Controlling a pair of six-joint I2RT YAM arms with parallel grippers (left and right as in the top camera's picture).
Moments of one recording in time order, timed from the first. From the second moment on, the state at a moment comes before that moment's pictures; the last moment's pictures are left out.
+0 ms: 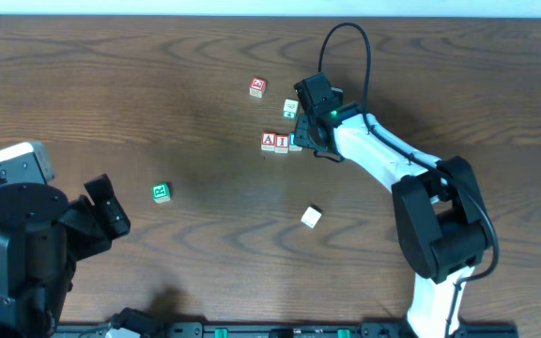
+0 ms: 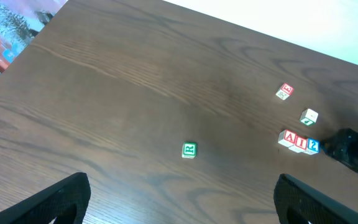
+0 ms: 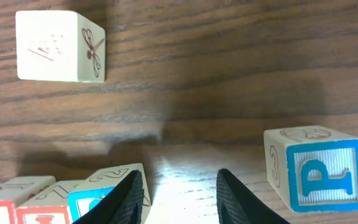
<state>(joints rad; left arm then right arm) -0.35 0.99 1.79 -1.60 -0.42 -0.53 0.45 2.04 1.38 -0.52 0.12 0.64</state>
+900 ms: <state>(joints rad) -0.35 0.99 1.79 -1.60 -0.42 -0.53 0.46 2.04 1.38 -0.46 0.12 0.64</state>
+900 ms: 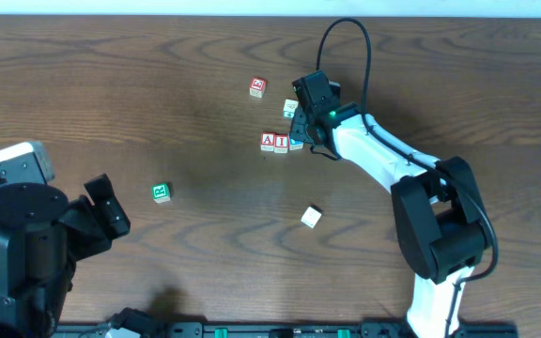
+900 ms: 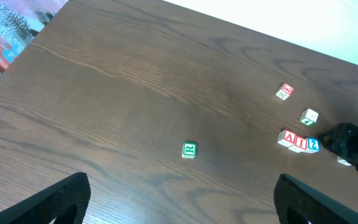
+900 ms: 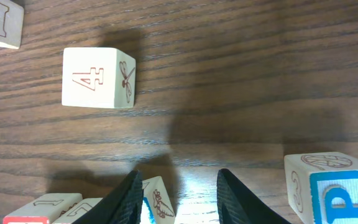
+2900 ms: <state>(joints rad) -0.35 0.99 1.79 -1.63 -0.43 -0.53 0.41 1.99 1.38 -0.75 -0.01 0.67</state>
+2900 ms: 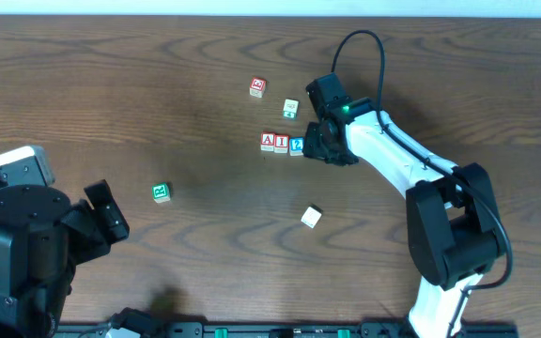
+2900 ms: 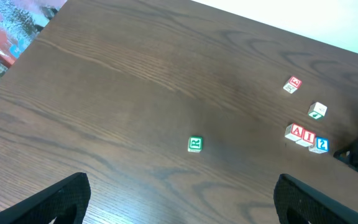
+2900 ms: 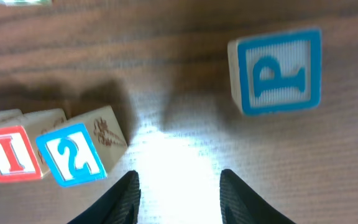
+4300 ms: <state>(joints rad) -0.35 0.99 1.79 -1.63 -0.43 -0.53 0.49 1.99 1.32 -0.65 0.00 0.73</state>
